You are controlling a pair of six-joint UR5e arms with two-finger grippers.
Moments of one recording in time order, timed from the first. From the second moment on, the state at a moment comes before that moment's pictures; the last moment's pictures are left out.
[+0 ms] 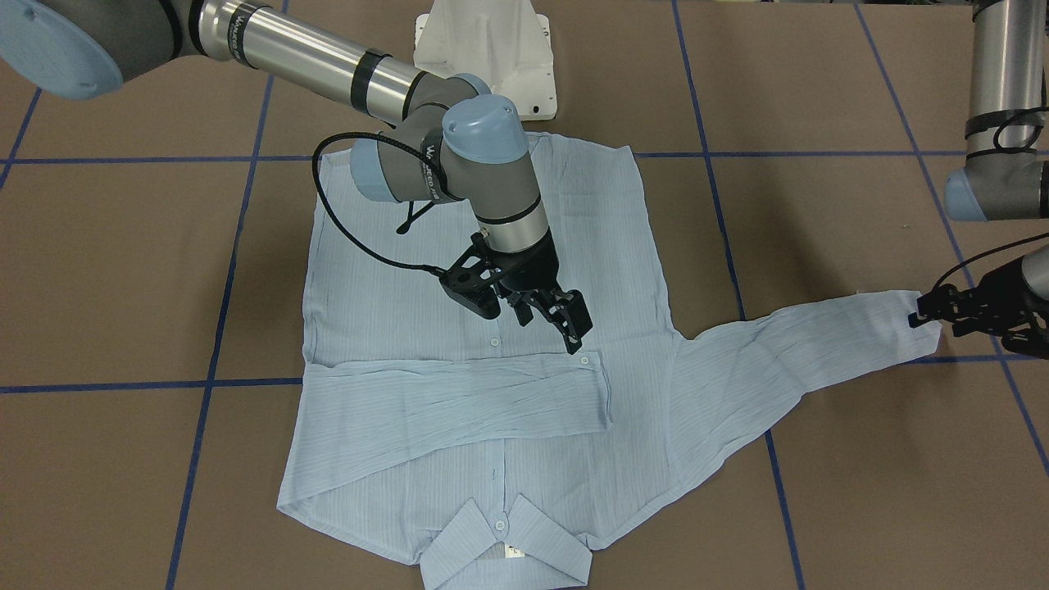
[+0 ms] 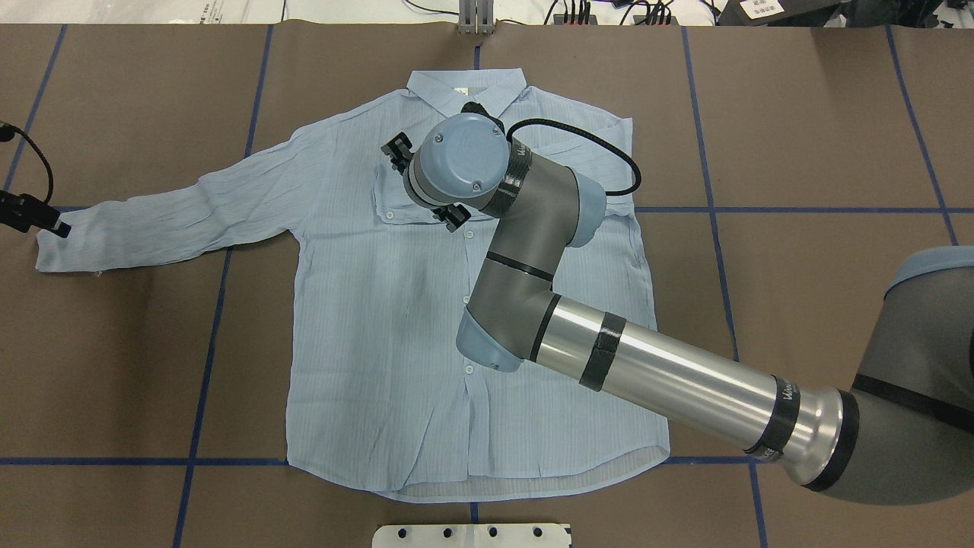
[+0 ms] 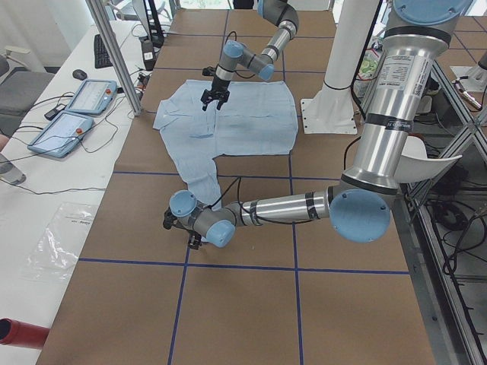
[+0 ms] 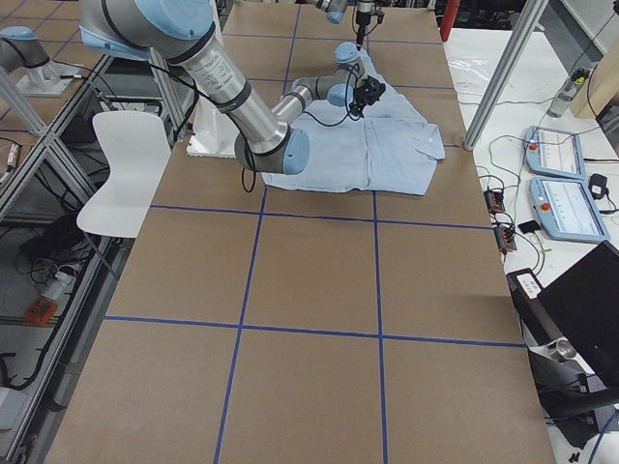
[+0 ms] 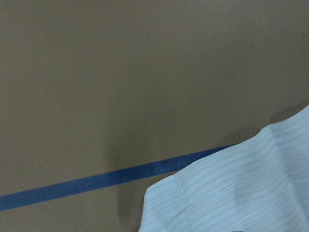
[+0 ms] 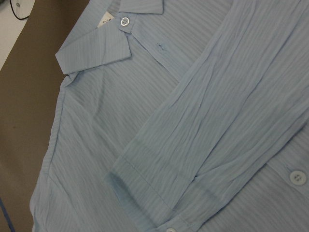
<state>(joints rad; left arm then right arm) -1.19 -1.78 -1.11 -2.26 -2.42 -0.38 0.54 -0.59 1.19 -1.07 1.65 2.07</state>
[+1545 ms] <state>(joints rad) -1.12 -1.86 -1.45 -2.26 -2.54 -0.92 0.75 -0.99 1.59 -1.13 1.88 1.78</state>
